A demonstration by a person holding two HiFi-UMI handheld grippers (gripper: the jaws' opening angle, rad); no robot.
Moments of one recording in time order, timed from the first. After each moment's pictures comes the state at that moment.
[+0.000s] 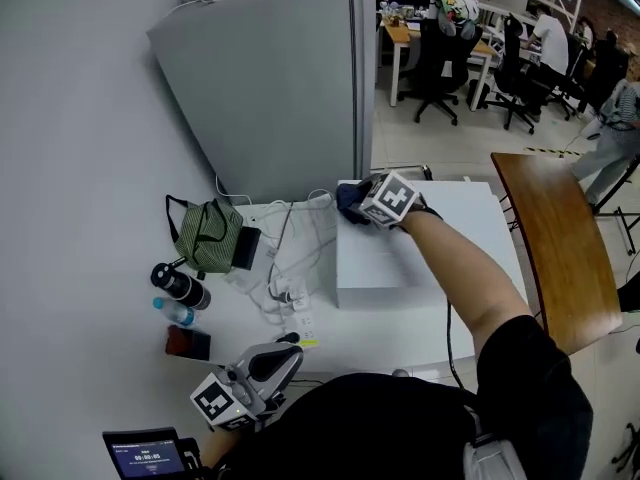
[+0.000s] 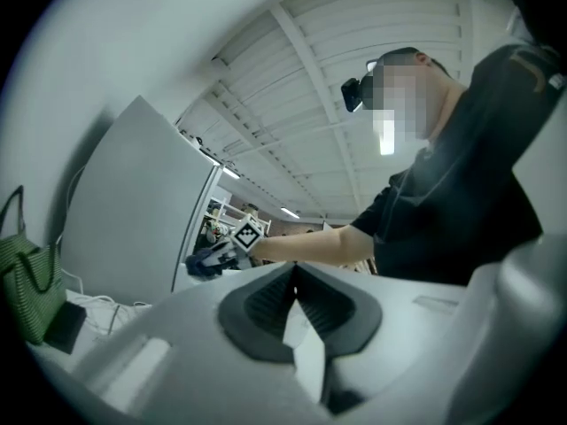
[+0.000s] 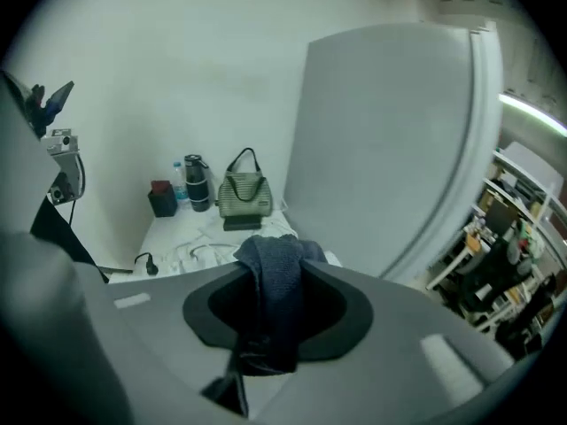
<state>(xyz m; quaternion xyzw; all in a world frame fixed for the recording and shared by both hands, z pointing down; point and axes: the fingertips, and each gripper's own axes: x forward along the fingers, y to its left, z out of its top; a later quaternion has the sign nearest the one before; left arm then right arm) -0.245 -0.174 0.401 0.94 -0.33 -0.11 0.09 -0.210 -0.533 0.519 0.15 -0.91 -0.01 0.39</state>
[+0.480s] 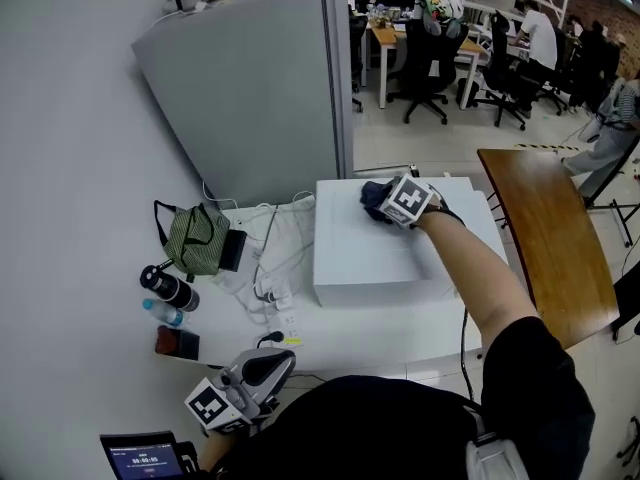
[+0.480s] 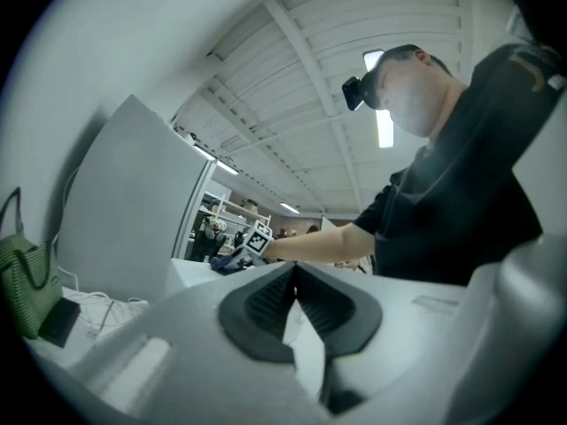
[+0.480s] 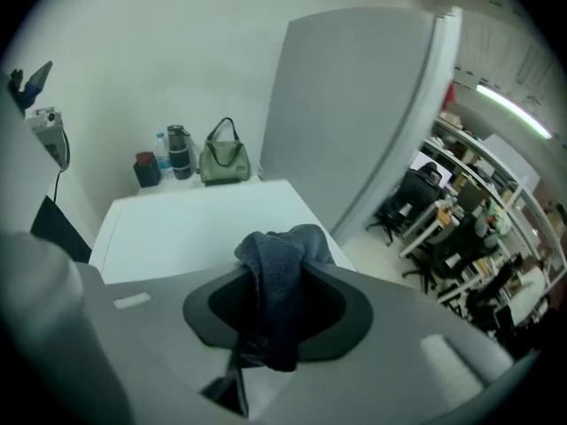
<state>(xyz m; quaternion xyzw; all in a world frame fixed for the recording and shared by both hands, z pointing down) -0.212 -0.161 0.407 0.94 -0.33 -0.08 0.09 -0.081 -0.551 0.539 0.22 -0.86 -0.01 0.46</state>
